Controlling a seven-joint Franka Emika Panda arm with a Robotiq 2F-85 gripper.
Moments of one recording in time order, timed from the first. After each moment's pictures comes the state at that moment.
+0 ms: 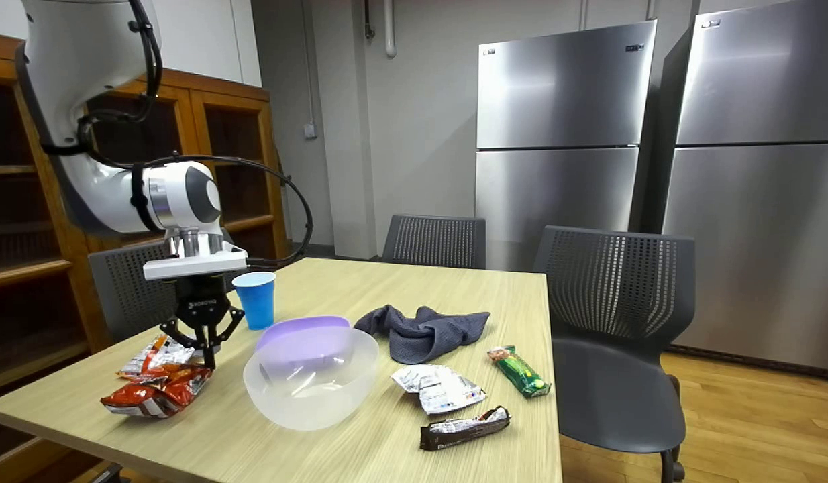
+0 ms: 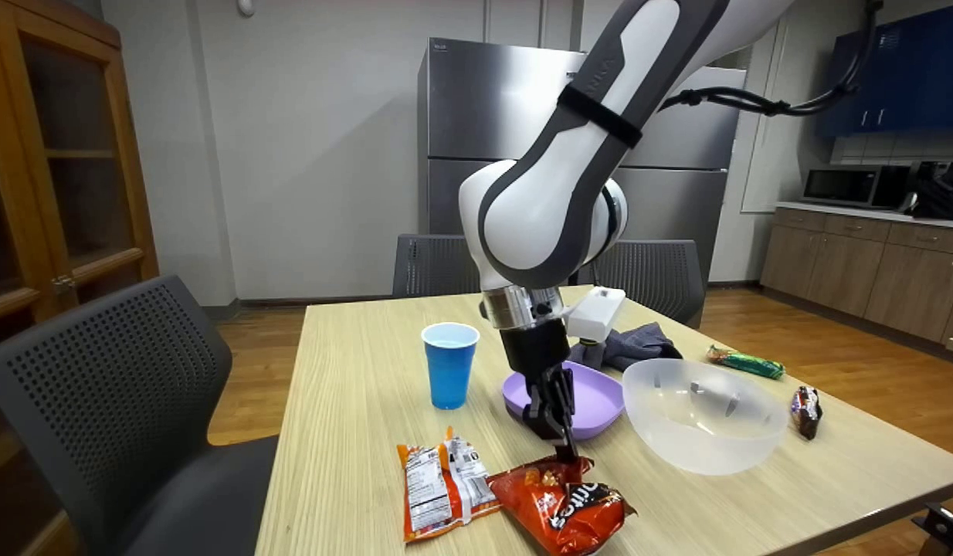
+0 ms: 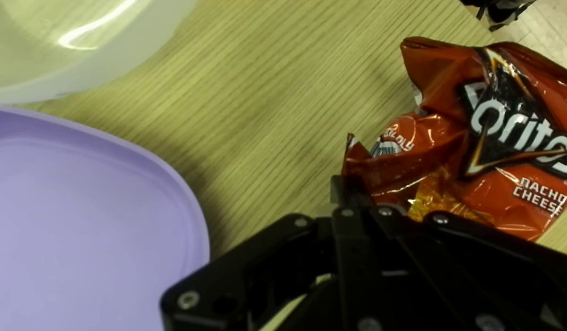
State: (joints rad) arm 0.23 0.52 0.16 -2.13 -0.24 2.28 -0.21
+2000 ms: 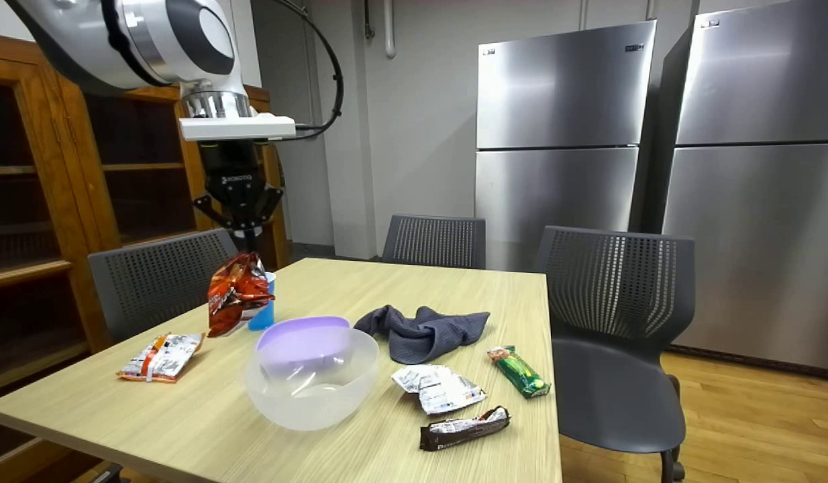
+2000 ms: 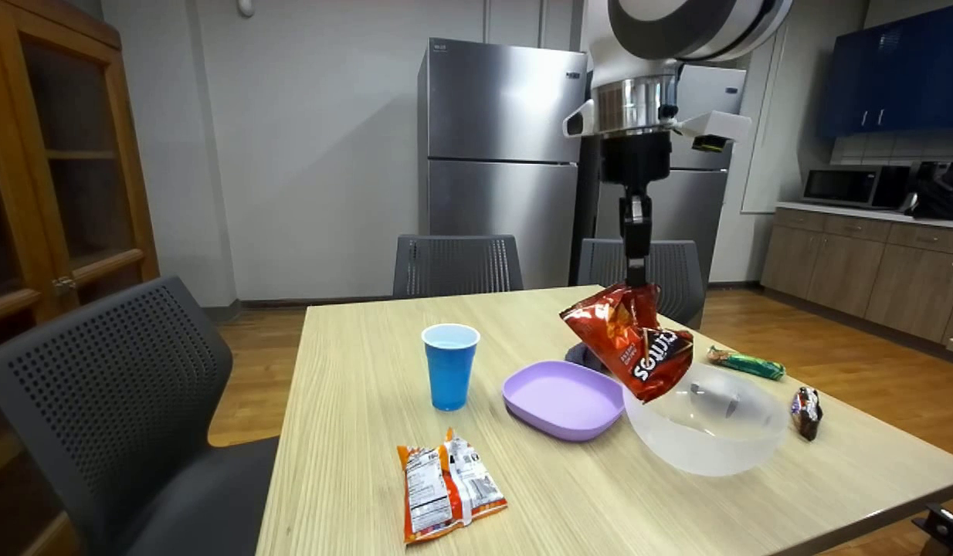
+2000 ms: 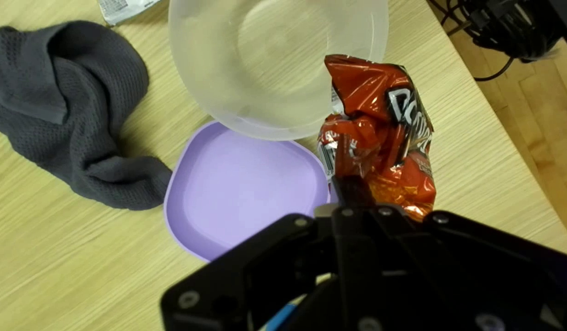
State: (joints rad) arm 0.12 -0.08 0.07 -2.36 -0.17 2.21 -0.63
